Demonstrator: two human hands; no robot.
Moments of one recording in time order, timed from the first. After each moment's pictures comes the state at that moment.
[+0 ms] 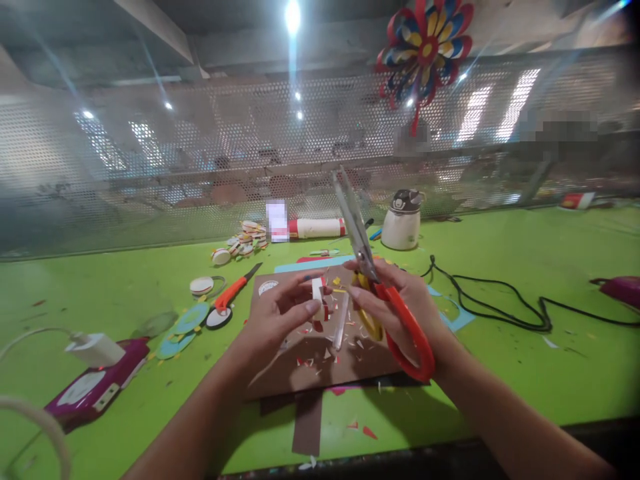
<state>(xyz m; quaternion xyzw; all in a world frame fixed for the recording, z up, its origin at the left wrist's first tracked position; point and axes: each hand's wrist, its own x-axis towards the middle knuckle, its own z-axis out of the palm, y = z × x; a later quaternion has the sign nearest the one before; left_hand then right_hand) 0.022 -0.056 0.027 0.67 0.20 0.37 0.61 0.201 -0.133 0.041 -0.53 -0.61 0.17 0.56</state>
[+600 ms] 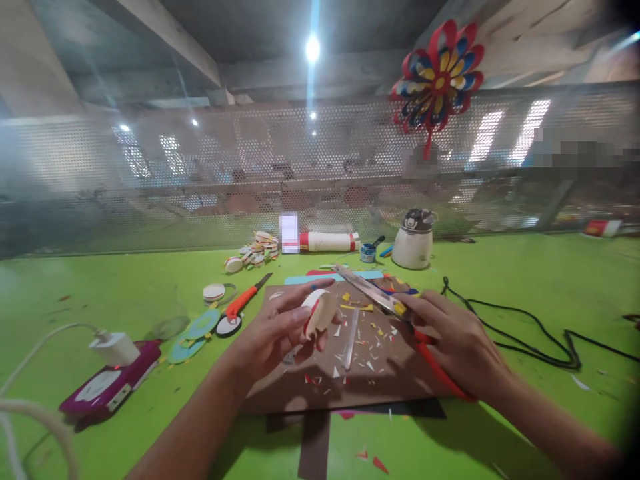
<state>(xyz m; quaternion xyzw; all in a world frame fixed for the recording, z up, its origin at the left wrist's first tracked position) 0.003 -0.049 0.033 0.59 0.09 0.31 0.74 0.267 -0.146 0.012 -0.55 -0.74 -0.18 0.33</state>
